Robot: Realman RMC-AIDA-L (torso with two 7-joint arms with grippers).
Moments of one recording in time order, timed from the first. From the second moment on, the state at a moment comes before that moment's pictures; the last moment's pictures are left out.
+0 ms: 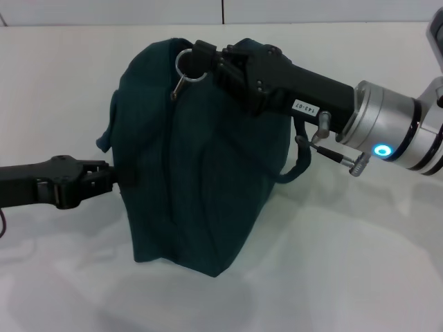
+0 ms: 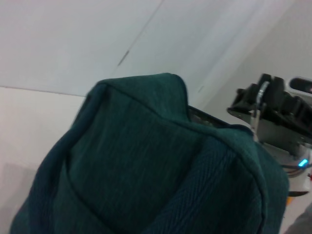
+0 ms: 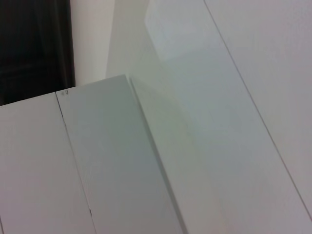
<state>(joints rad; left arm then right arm) -0.37 -2.05 0.61 0.86 1.98 1.90 -1.83 0.62 2.03 -2.00 -0.57 -0.34 -1.28 1.10</state>
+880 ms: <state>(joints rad) -0.39 -2.07 0.65 0.85 1.97 1.95 -1.73 0.64 2.02 -1.95 -0.55 -0.34 -1.27 1.25</state>
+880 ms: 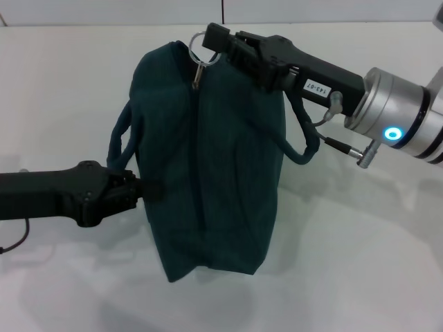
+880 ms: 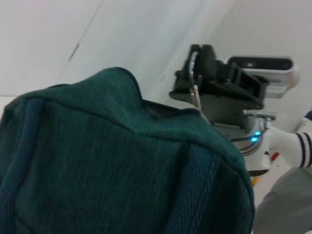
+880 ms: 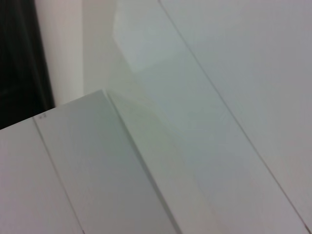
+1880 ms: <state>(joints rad) -0.38 -2.07 0.72 0.79 1.94 2.01 -1.60 0.64 2.02 -1.92 -0.52 -0.34 -1.25 1.30</state>
